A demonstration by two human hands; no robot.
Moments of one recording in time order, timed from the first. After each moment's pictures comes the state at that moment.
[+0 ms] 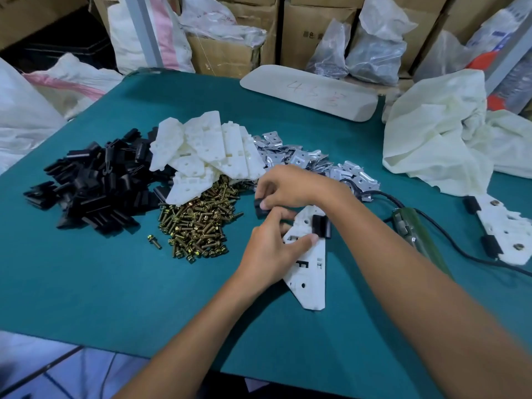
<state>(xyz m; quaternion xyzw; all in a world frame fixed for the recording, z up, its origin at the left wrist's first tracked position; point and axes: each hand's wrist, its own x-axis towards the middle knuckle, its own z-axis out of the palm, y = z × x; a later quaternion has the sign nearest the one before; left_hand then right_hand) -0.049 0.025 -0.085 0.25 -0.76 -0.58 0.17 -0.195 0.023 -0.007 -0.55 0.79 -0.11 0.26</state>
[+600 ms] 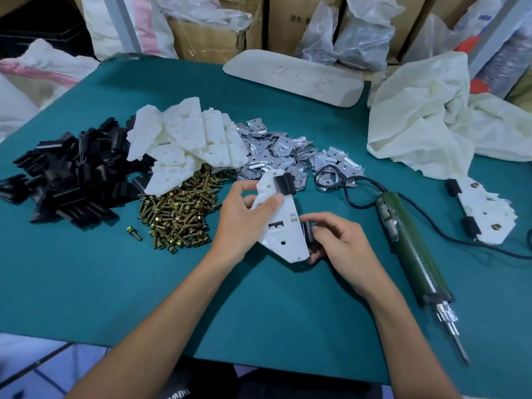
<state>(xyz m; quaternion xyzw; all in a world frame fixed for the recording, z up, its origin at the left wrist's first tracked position) -0.062 0.004 -0.090 0.27 -0.61 -0.71 0.25 -0.149 0.182 -0.076 -0.26 0.74 -0.56 0.26</state>
